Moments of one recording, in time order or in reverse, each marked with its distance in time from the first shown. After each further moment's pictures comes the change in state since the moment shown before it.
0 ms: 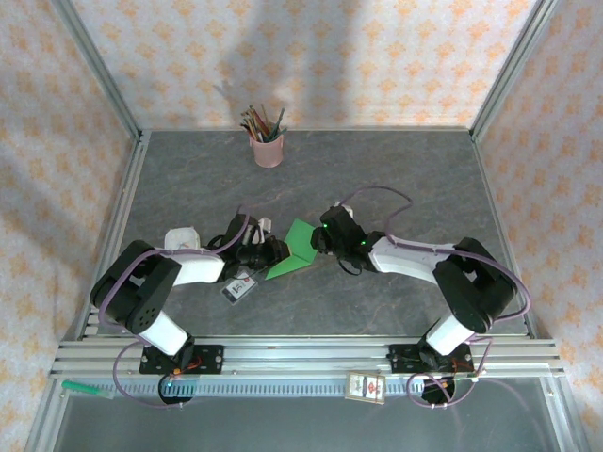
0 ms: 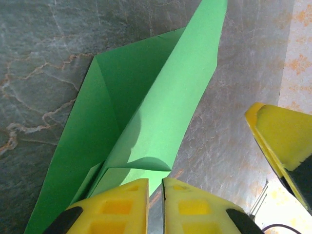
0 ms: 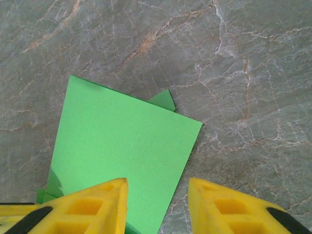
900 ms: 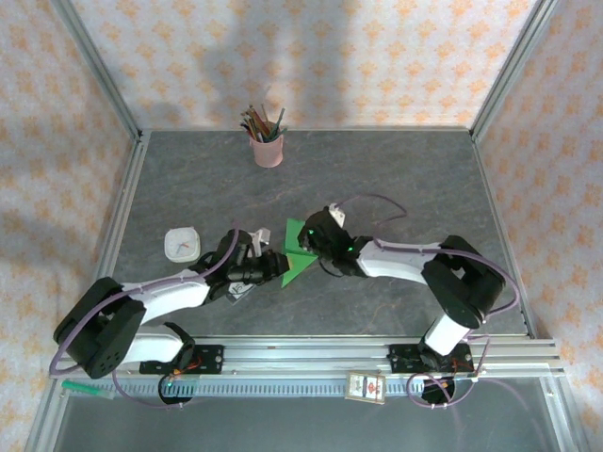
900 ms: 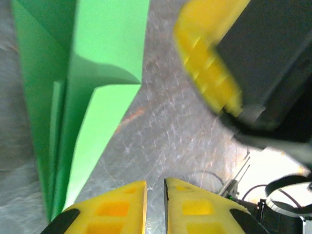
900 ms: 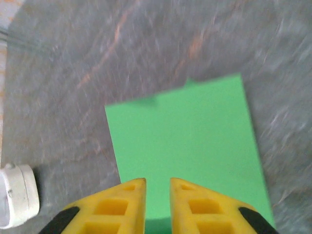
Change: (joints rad) left arm -0.114 -0.271 -0.134 -0.030 -0.029 -0.042; right arm 0.087 0.045 0.034 0.138 0.087 0.290
